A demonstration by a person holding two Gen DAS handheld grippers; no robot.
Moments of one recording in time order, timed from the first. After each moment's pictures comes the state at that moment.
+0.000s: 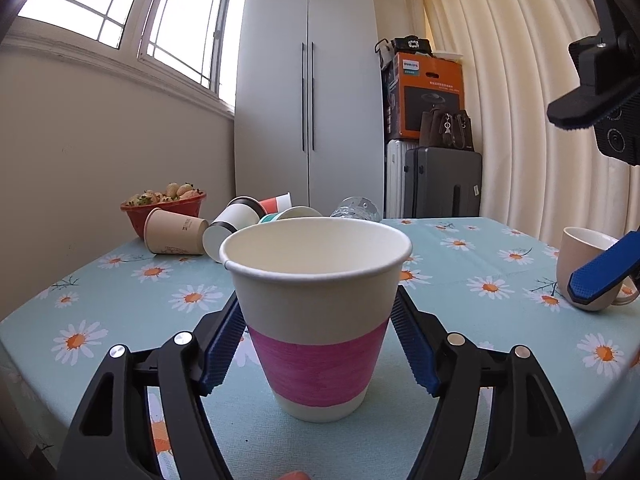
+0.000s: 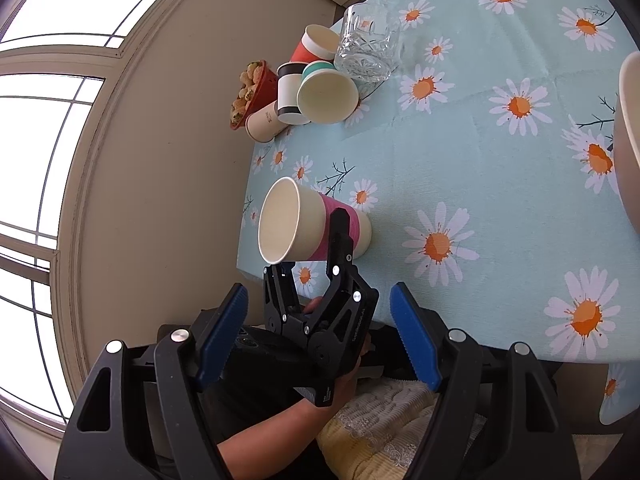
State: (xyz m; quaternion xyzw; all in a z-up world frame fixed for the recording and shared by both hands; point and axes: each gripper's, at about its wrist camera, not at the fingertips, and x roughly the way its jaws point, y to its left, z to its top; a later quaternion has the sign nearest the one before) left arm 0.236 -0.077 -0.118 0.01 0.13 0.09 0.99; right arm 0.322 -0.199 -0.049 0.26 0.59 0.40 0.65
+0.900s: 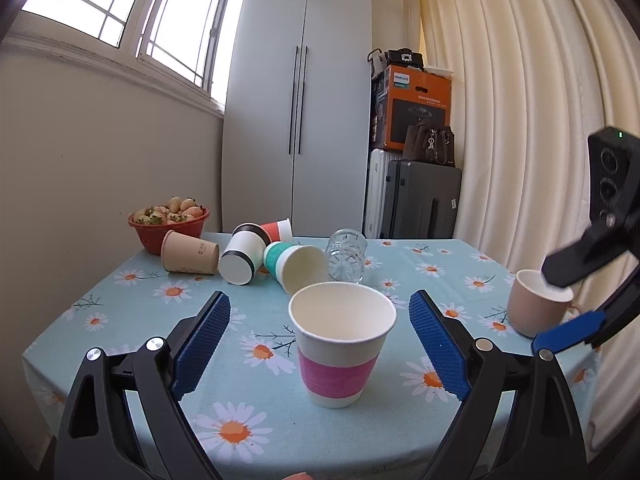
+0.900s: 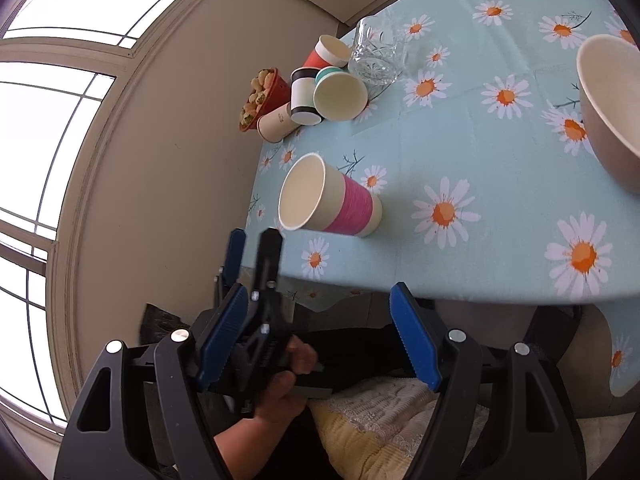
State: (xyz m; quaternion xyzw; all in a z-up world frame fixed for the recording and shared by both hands) left arm 0.181 -0.053 -0.044 -0.02 0.14 0.05 0.99; right arm 0.271 -0.203 -0.030 0.25 0.57 0.39 0.68
